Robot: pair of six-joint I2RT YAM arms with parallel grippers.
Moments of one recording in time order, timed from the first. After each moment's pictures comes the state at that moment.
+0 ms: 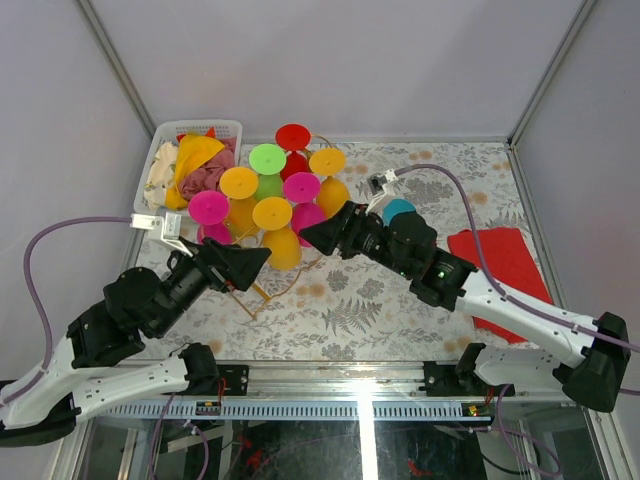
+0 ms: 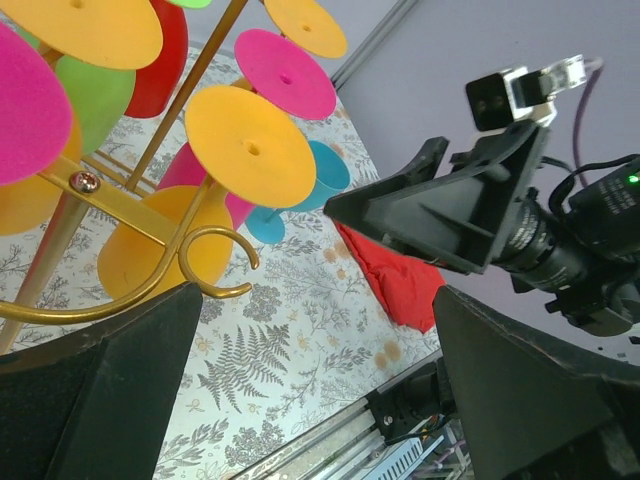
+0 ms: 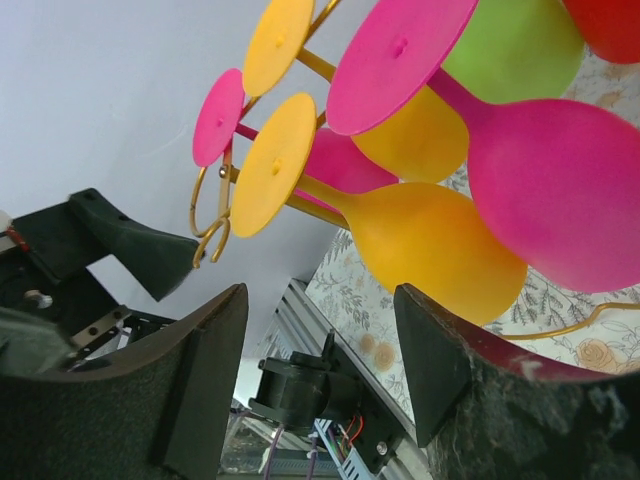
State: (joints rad) left arm -1.10 0.51 1.01 -0.57 -0.52 -0.70; right arm 0.95 1.12 0.95 0.12 0.00 0.89
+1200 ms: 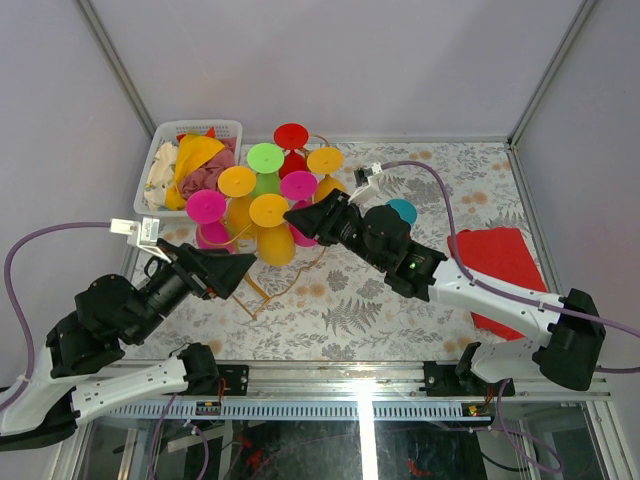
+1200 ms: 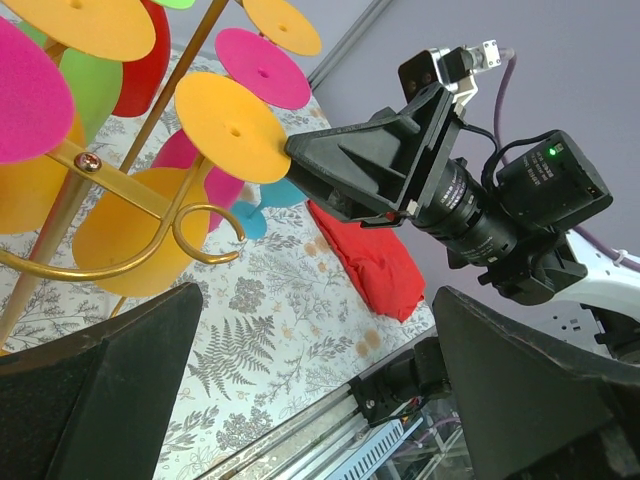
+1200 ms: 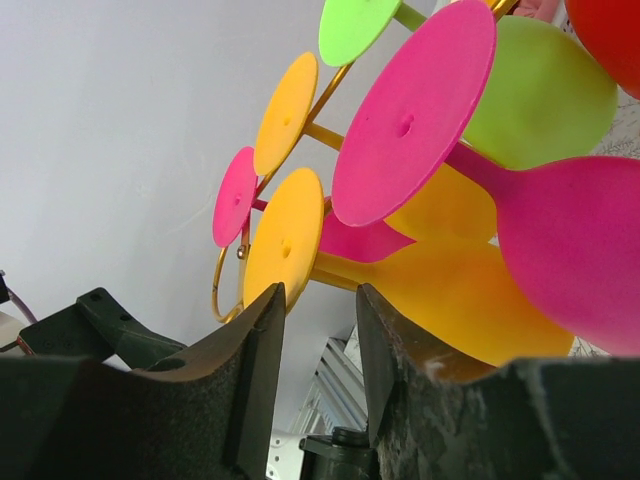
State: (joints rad) left arm -1.10 0.44 1.06 -0.65 -0.47 -0.70; right arm 0.99 1.31 1.03 0.27 0.14 1.01
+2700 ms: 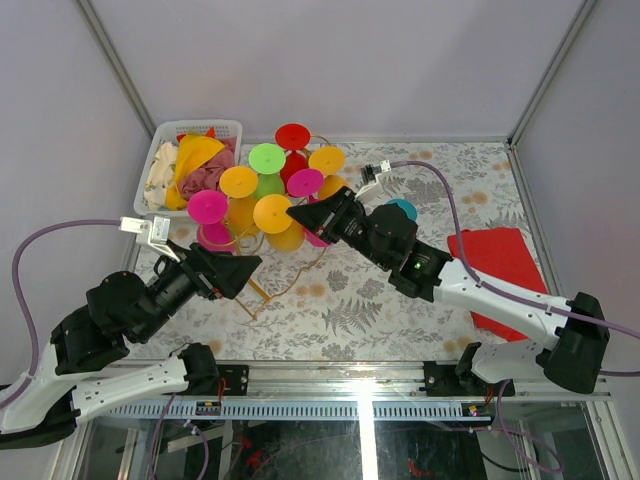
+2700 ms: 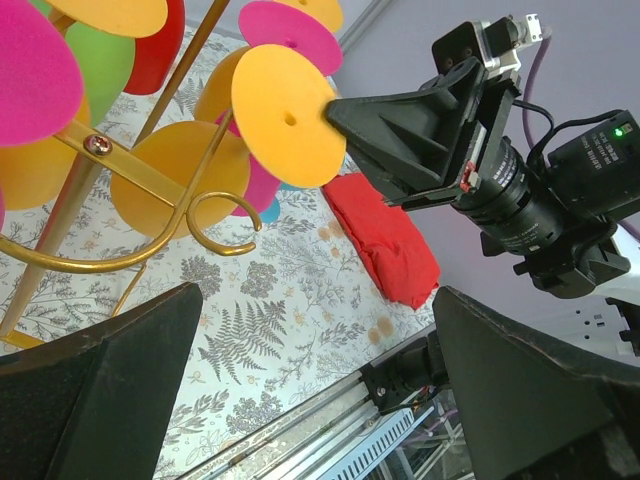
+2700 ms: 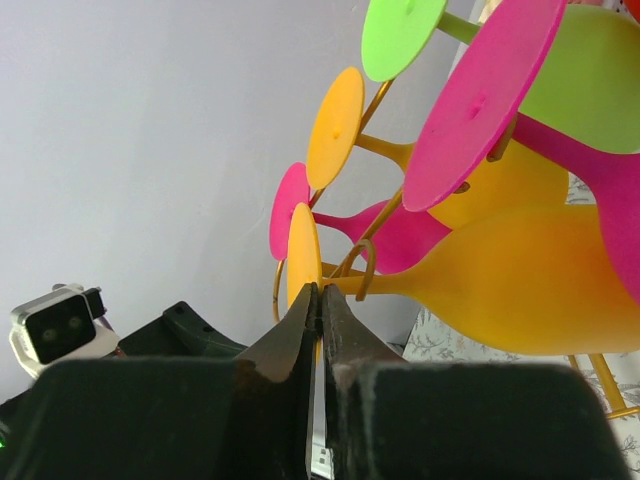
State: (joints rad) left arm -1.10 0.47 1.07 -0.69 -0.47 -0.72; right arm 0.99 1.29 1.05 0.28 0.14 1.14
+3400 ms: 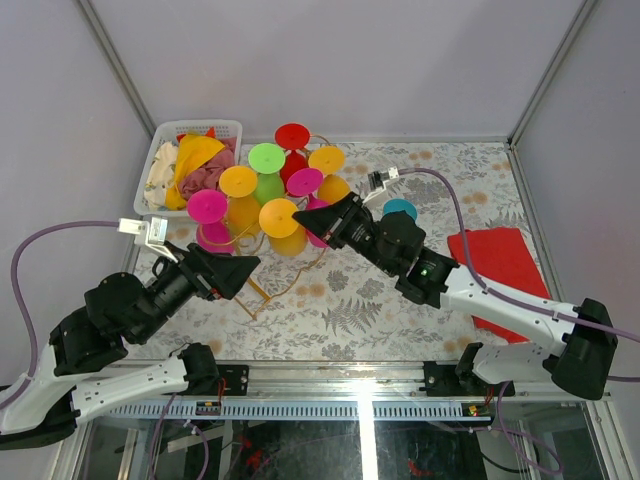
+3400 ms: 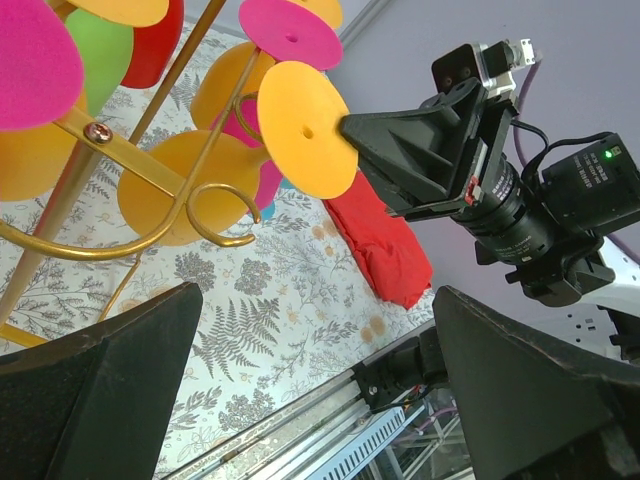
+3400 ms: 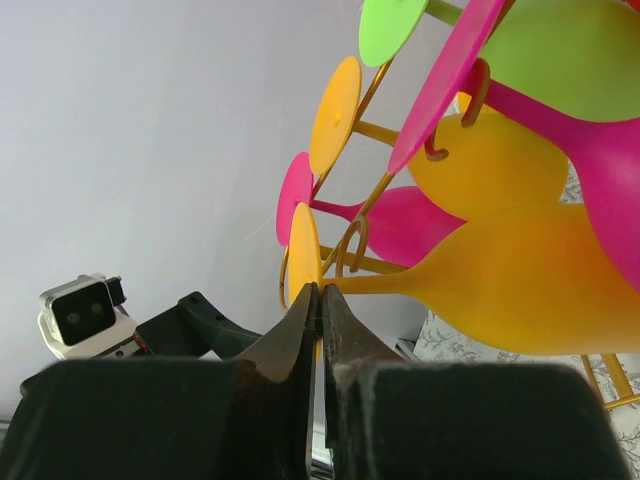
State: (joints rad) left arm -1.10 0.46 1.06 -0.70 -0.47 -0.74; right arm 0.99 1.24 0.98 0.32 0.14 1.17
